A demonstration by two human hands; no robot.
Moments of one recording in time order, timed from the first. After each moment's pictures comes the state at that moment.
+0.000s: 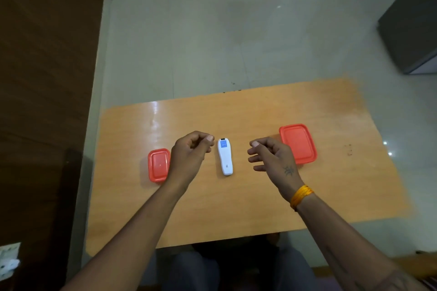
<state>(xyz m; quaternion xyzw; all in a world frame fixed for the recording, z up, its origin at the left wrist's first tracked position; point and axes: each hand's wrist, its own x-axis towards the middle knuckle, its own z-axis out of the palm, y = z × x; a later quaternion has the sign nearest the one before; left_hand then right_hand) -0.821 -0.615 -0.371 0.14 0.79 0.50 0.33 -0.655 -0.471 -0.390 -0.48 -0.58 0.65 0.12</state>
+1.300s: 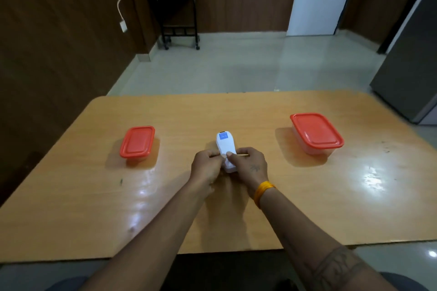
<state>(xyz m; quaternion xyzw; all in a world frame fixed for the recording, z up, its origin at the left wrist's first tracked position) -0.726 -0.642 -0.676 0.10 0.75 0.58 0.31 -0.654 -0.545 -0.703 -0.44 -0.64 0.59 0.22</state>
